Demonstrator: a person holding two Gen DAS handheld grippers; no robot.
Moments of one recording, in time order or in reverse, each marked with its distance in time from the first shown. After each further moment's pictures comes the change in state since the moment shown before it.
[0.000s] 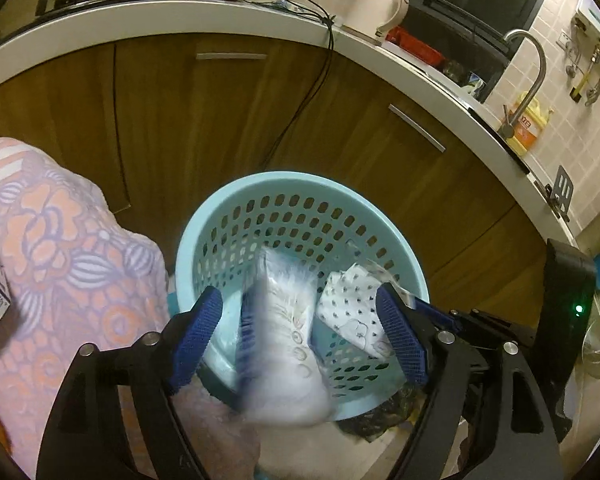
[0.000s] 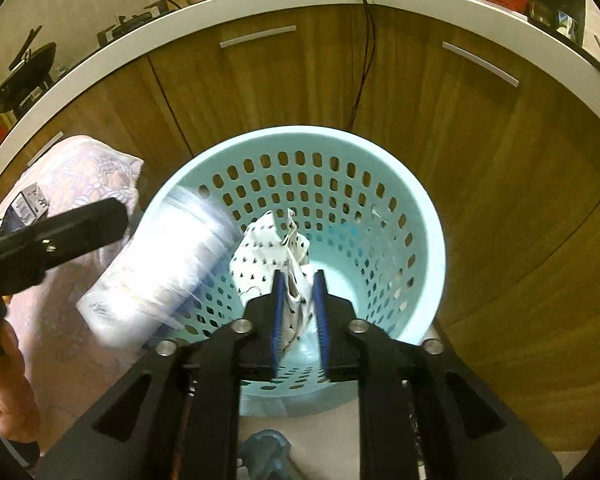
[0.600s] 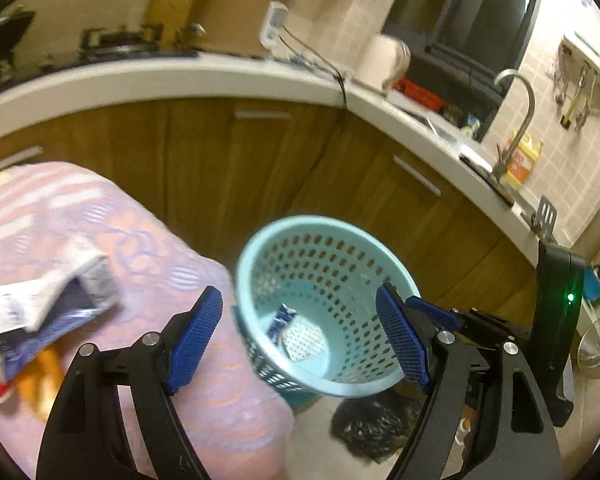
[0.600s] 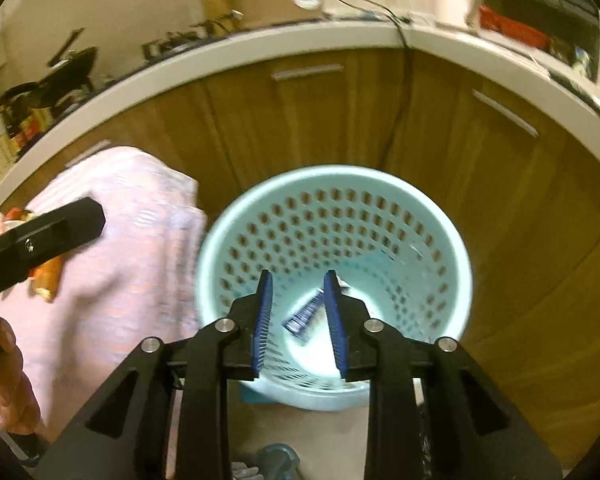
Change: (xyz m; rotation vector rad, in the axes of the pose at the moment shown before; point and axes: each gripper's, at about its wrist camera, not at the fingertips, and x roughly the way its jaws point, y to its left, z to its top) left arm -0.102 0.023 -0.015 -0.017 -0.193 0.050; right arm -0.047 0.050 0.005 -0.086 -0.112 0.085
